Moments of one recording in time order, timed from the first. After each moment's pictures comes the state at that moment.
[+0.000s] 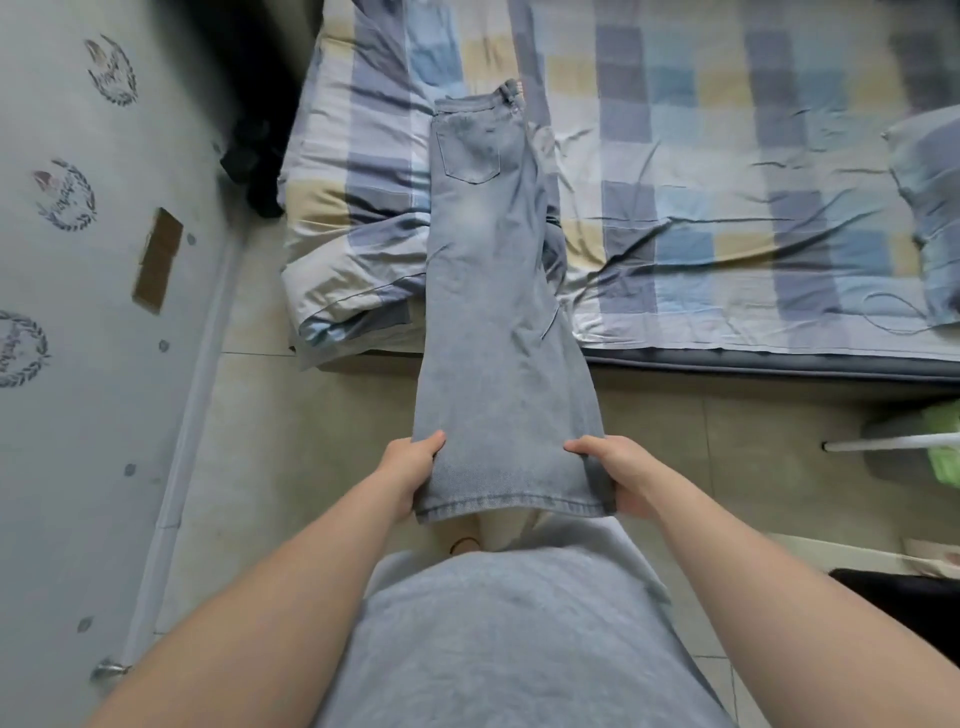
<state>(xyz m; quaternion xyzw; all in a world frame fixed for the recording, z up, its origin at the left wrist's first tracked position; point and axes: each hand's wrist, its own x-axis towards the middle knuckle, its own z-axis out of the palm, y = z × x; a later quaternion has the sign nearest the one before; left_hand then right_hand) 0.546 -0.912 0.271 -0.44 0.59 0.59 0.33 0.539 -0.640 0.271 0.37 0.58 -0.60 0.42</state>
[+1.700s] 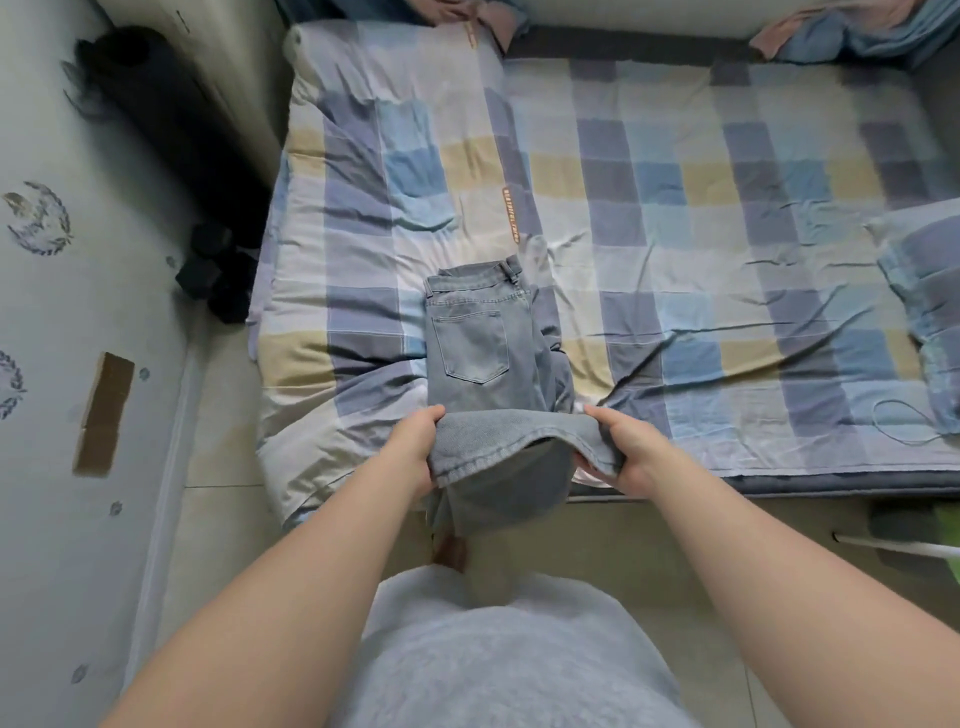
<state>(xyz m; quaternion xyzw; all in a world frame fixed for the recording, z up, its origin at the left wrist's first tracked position) 0.183 -0.939 0.299 -0.48 0.48 0.65 0.35 0.198 -0.699 0.313 0.51 0.51 -0.64 0.27</state>
